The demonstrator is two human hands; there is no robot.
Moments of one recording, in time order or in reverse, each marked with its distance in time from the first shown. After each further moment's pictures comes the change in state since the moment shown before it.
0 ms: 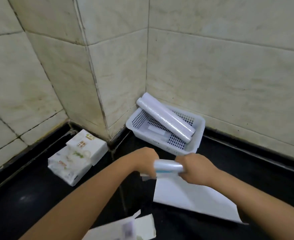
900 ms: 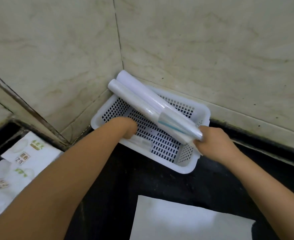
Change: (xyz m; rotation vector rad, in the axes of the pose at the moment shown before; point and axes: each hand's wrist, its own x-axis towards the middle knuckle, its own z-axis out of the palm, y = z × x) left_hand 0.217 -0.079 -0.030 0.475 -0.366 -0.282; right_hand 0.105 0.138 0.022 0.402 0.034 0.388
